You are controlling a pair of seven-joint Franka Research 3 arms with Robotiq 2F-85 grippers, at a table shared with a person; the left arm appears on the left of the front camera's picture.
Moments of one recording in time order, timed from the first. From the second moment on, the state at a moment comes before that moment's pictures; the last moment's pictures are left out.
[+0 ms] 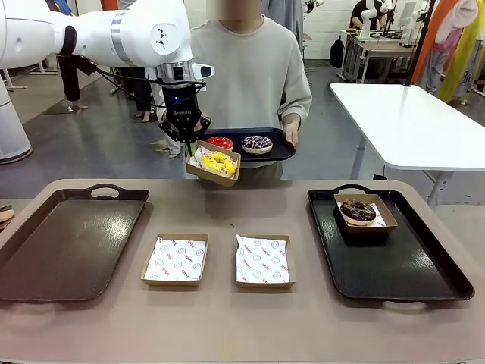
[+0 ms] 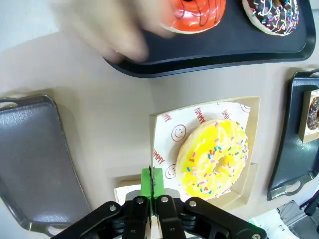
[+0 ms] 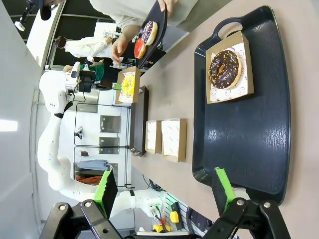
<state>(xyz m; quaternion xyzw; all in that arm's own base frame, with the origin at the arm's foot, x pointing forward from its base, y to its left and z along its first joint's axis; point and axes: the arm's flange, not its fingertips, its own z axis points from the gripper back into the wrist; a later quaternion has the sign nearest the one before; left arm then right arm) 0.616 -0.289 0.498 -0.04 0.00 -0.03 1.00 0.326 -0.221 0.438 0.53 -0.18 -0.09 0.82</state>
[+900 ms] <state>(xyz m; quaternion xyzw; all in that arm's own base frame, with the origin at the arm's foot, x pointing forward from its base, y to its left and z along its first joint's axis) 0.616 -0.289 0.498 -0.04 0.00 -0.03 1.00 0.326 -0.221 0.438 0.53 -0.18 -0.09 0.82</state>
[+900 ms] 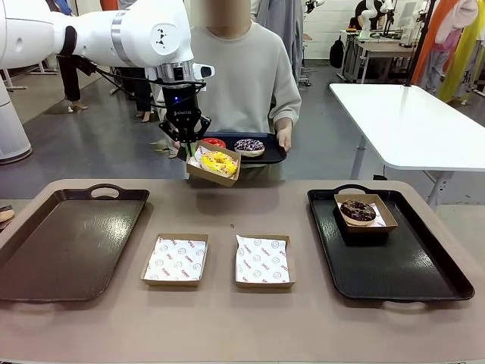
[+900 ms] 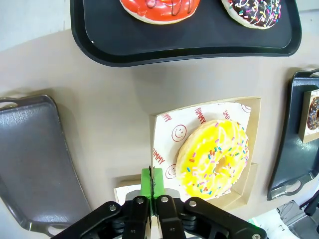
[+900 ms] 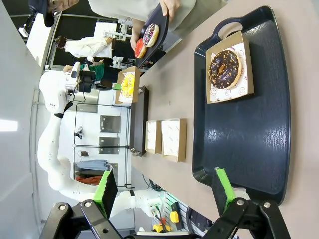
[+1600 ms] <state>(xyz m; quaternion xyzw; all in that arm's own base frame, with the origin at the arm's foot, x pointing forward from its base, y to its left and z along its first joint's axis) 0.599 -0.227 0.508 -0.03 0.01 -0.04 1.00 0.370 -0.139 0.499 0.48 -0.11 -0.04 0.87</state>
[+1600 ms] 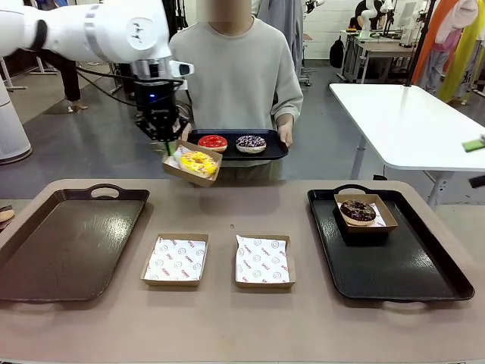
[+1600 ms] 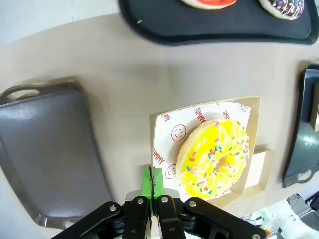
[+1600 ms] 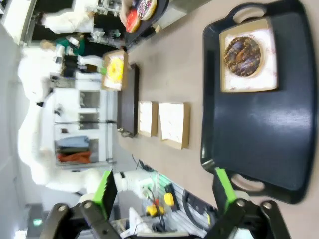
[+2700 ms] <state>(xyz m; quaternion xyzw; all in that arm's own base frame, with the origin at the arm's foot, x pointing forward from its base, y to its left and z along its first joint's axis) 0.516 -0.033 0.465 -0.06 -0.01 0.01 1.00 0.425 0.131 0.439 0.25 0.00 0.00 0.97</state>
